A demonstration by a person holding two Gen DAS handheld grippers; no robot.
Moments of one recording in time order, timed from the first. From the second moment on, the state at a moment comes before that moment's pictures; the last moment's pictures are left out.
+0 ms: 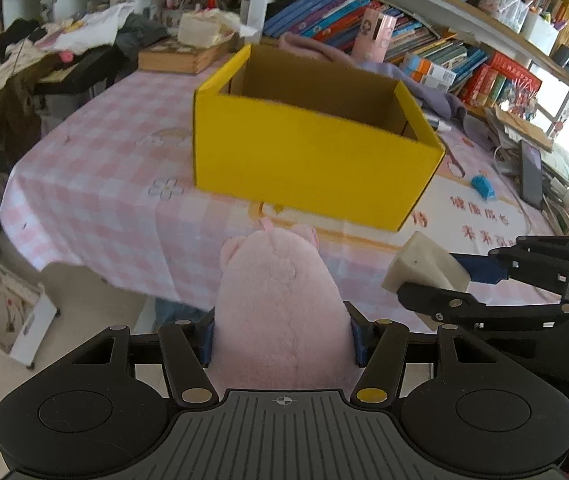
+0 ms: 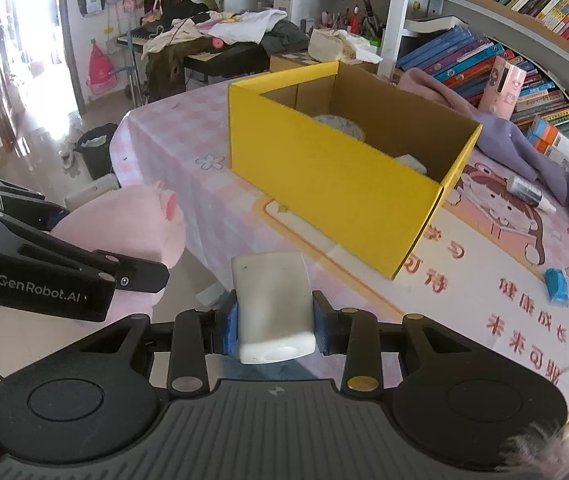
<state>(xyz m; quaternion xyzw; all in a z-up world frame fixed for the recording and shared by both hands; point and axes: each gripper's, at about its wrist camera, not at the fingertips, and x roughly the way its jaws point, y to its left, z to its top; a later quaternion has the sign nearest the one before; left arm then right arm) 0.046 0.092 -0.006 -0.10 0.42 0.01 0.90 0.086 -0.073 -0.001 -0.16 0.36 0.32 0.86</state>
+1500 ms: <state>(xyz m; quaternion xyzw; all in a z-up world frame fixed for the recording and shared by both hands) 0.353 0.102 -0.012 0.03 0.51 -0.03 0.86 0.390 0.009 -0.019 -0.43 0.32 0.41 0.74</state>
